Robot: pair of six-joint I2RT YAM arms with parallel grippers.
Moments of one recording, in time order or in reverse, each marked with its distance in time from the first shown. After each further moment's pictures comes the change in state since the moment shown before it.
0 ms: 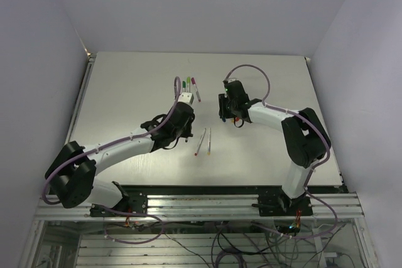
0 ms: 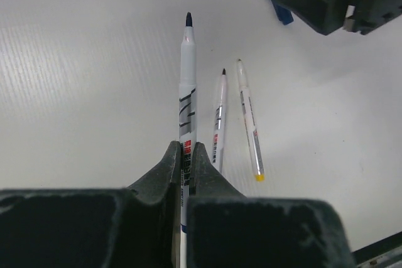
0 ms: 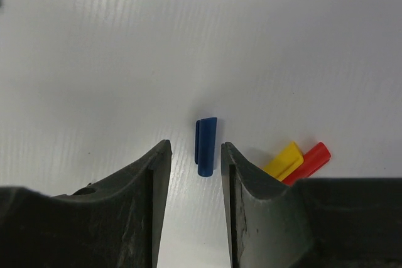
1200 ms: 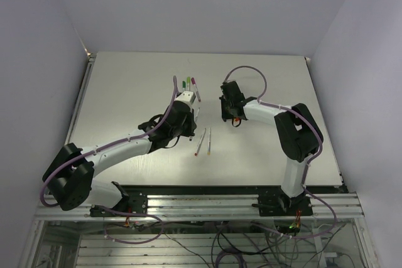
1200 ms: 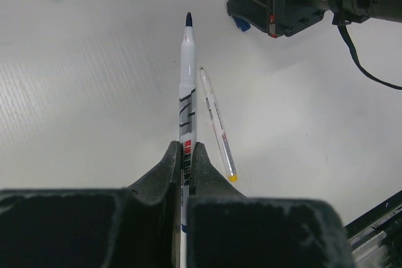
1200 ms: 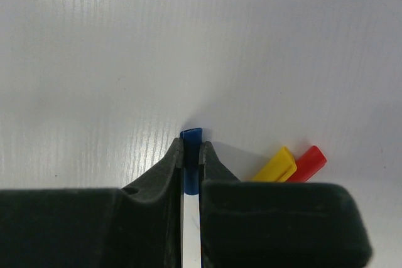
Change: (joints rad) left arm 0.022 -0.035 -0.045 0.121 0.130 0.034; right arm 0.008 0.105 0.066 -0.074 0.066 0.031
